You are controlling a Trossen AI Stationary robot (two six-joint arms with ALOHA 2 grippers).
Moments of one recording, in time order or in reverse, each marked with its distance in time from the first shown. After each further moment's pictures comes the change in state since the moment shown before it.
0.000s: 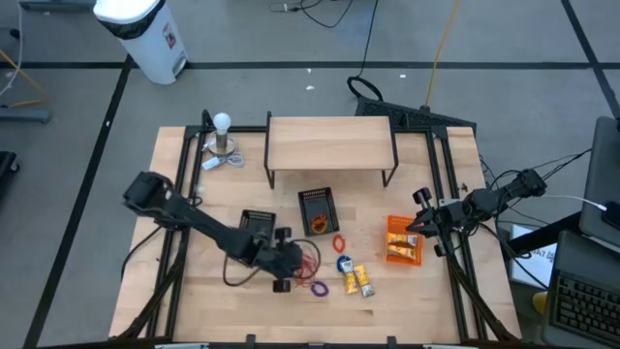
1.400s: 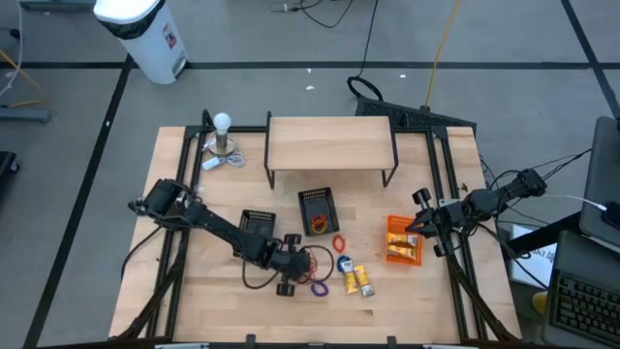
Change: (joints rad) left arm 0.034 0.151 0.075 -0.027 0.176 0.063; right arm 0.000 0.002 0.000 -0.015 -0.001 0.001
